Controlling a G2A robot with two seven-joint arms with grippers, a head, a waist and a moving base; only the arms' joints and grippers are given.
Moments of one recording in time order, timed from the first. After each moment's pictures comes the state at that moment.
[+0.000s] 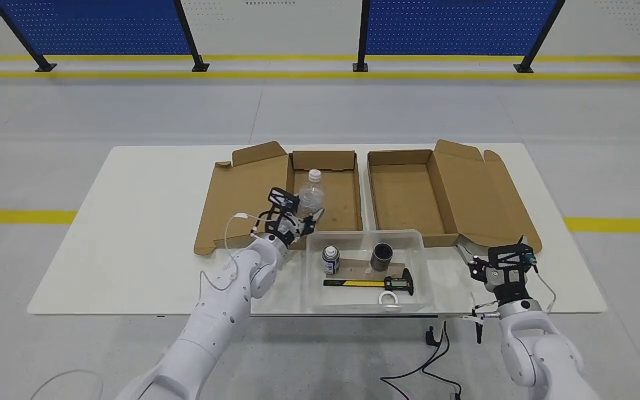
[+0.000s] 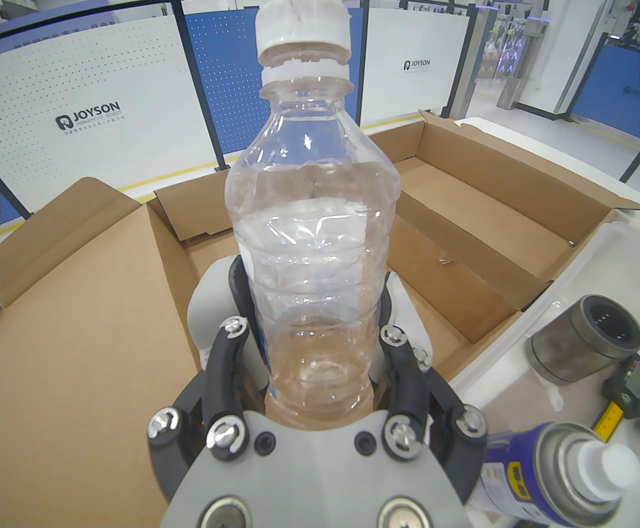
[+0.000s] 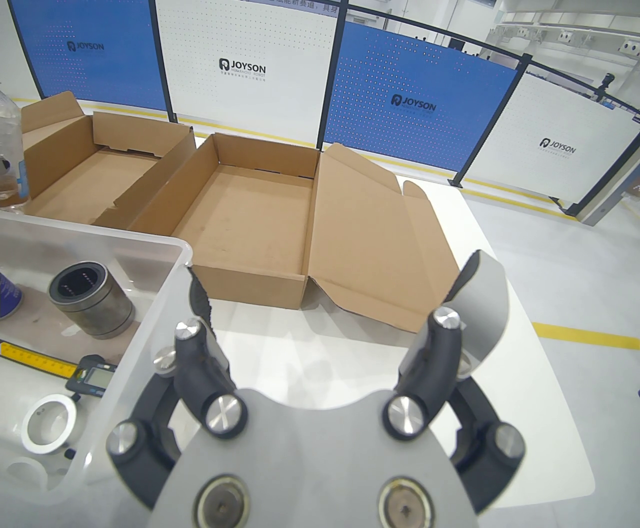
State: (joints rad) left arm 0.94 -1.40 -1.02 -0.89 1.25 -0.23 0.18; right arm -1.73 -1.15 1.60 -1.80 -1.33 0.00 0.00
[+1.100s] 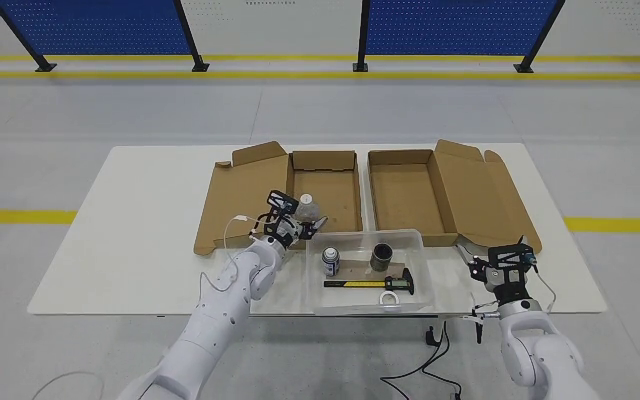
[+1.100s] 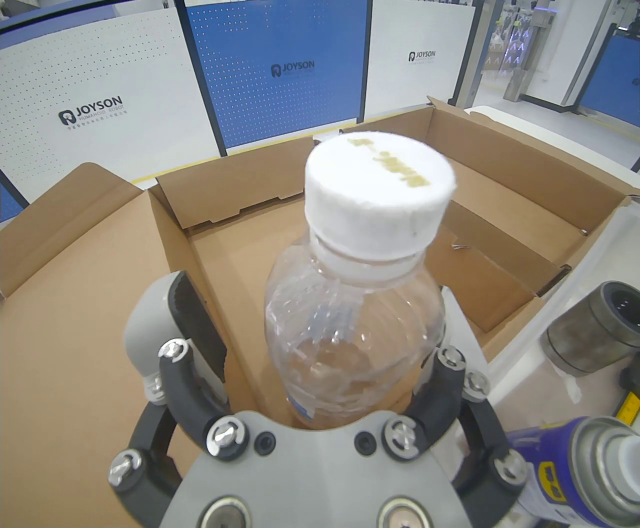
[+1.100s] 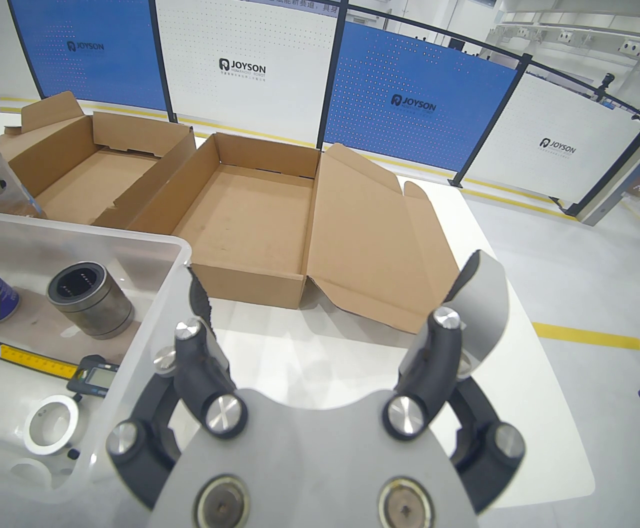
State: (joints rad) left arm 0.95 -1.41 -1.04 -0.89 1.28 -0.23 0.20; right arm -1.73 -1.15 1.60 -1.80 -1.33 0.00 0.00
